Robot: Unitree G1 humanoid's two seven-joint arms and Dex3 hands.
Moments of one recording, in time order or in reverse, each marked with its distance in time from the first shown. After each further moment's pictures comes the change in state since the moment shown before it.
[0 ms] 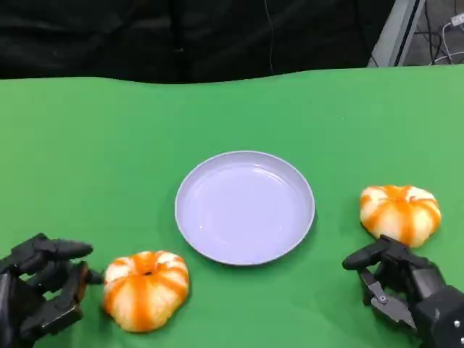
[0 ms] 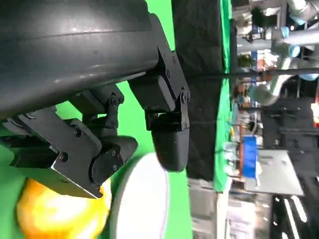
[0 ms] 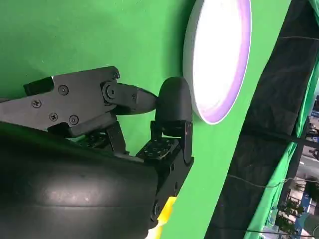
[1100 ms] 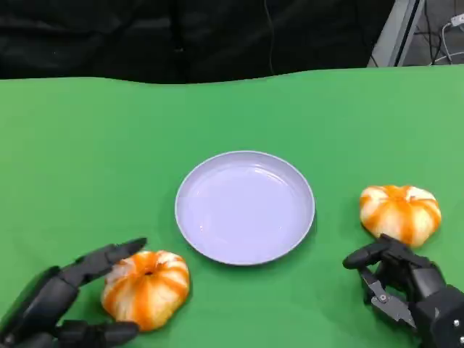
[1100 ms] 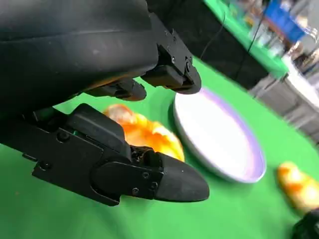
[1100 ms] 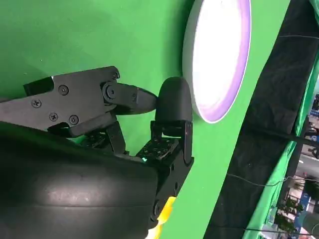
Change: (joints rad) left arm 0.106 0.221 -0.191 -0.246 0.730 -0.094 0.202; right arm -0.009 0.000 0.000 0.019 -0.002 -0.011 -0.010
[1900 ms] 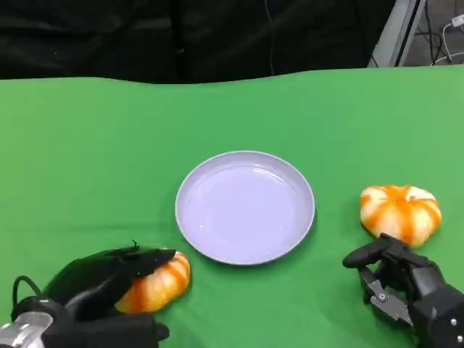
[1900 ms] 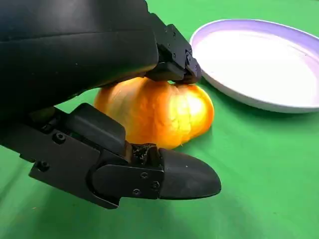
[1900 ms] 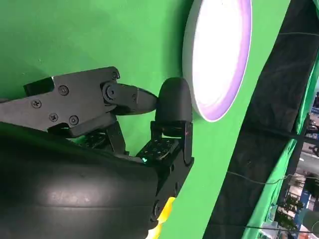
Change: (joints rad) left arm -0.065 0.100 -0.299 -0.263 0.312 0.519 0.049; right arm -0.001 0.002 0.005 -0.006 -0.009 0.010 -0.024
